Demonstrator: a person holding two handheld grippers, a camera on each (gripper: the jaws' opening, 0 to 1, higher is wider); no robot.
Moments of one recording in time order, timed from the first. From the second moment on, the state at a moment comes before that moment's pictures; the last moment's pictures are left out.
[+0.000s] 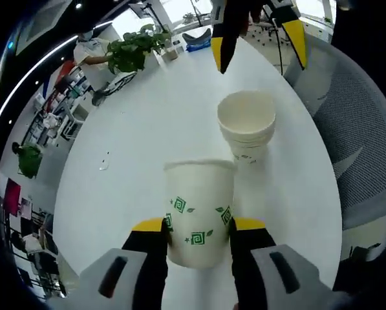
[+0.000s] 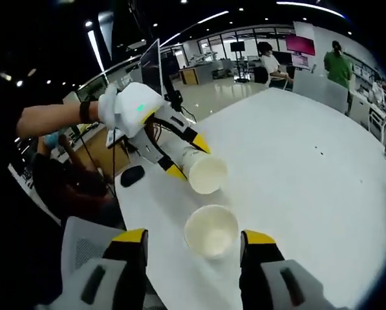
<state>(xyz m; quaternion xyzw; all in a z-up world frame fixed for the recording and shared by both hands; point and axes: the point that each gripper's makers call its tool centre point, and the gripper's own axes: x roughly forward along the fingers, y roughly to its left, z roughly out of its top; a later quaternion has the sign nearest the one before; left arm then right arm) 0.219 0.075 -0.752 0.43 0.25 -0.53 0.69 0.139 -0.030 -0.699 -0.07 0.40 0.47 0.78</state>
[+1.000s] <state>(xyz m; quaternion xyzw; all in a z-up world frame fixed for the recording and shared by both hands) 0.207 0.036 -0.703 0.44 0.19 -0.55 0.69 0.179 0.026 -0.674 0.06 0.40 0.48 0.78</state>
